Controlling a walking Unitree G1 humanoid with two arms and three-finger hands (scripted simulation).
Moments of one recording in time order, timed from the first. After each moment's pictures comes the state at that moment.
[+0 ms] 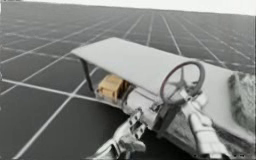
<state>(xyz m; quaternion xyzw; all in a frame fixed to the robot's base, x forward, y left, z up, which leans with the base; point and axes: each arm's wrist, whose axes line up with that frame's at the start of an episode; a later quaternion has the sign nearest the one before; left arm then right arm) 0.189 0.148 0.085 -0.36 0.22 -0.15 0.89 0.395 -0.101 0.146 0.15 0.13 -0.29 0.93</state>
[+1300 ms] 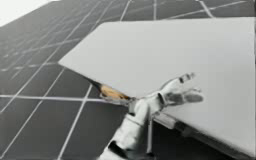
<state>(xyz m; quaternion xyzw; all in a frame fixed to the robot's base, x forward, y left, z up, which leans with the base) 0.336 0.086 0.173 -0.31 0.19 -0.23 0.90 0.497 -0.250 0.320 0.12 -0.02 -0.39 0.91</state>
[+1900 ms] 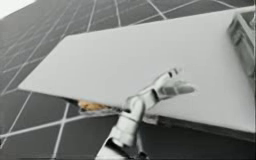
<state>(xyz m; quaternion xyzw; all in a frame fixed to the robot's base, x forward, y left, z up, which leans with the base) 0.352 0.031 0.184 -0.26 0.20 -0.24 0.91 0.372 -0.439 0.299 0.16 0.03 -0.60 0.79</state>
